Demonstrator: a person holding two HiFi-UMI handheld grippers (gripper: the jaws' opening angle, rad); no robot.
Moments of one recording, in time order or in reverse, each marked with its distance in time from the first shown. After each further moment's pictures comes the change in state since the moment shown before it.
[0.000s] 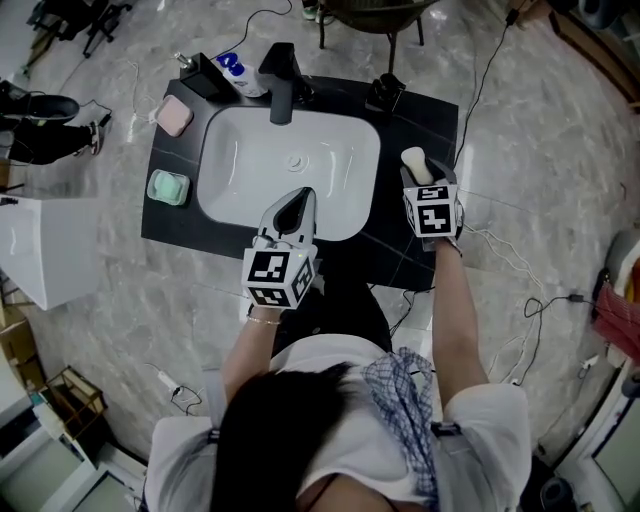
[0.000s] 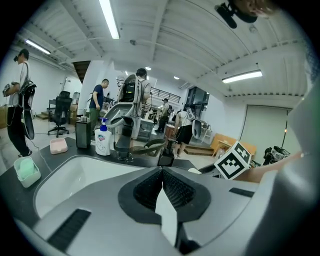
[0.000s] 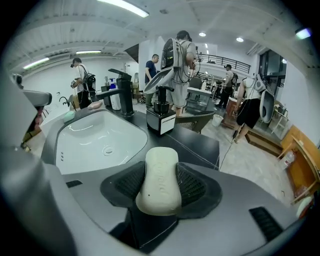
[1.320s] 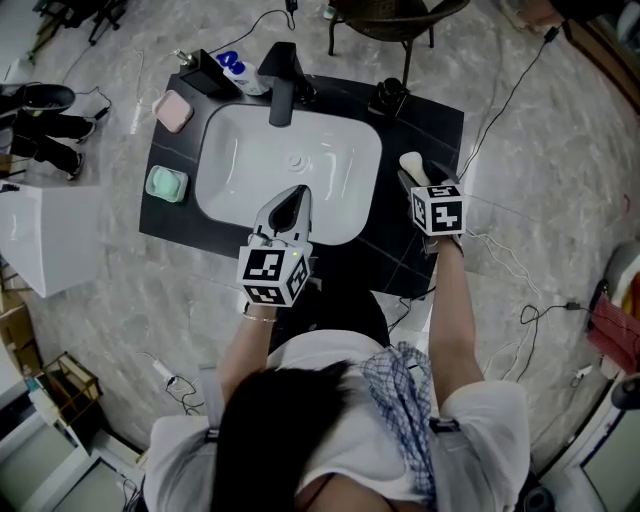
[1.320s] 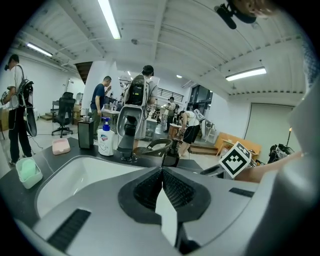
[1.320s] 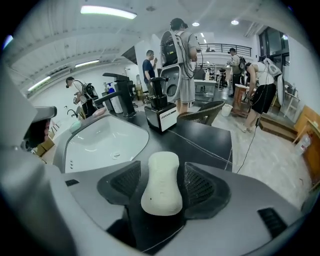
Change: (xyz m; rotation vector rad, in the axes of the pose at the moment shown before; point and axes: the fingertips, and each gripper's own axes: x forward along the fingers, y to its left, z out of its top) left arm 0.015 0.011 0.002 -0.004 0.013 0.044; right arm 0.025 -0.003 -0.007 0.092 0.042 0.155
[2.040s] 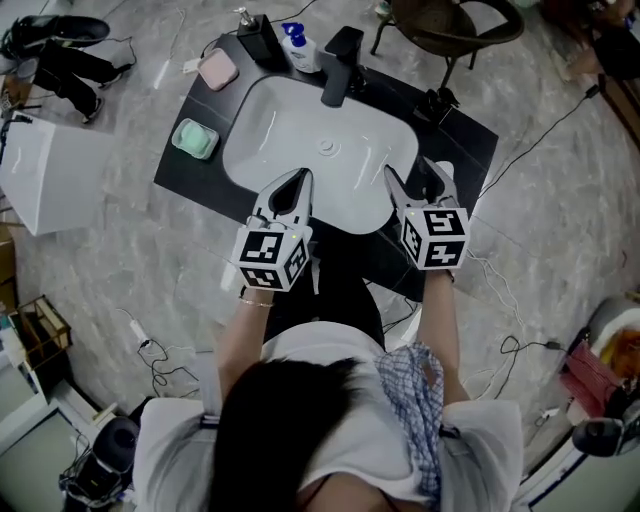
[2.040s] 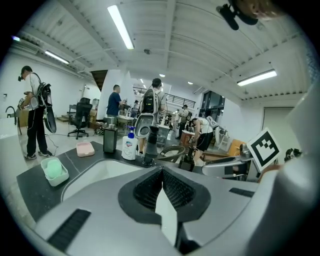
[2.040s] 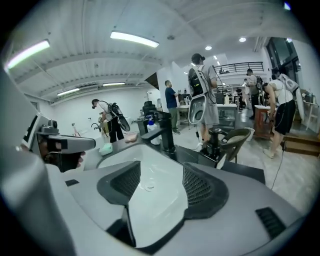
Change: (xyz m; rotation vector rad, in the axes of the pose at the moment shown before) left arm -0.047 0.049 0.005 -0.064 -0.072 0.138; right arm -0.057 0.133 0.082 -0.110 -0.278 0.197
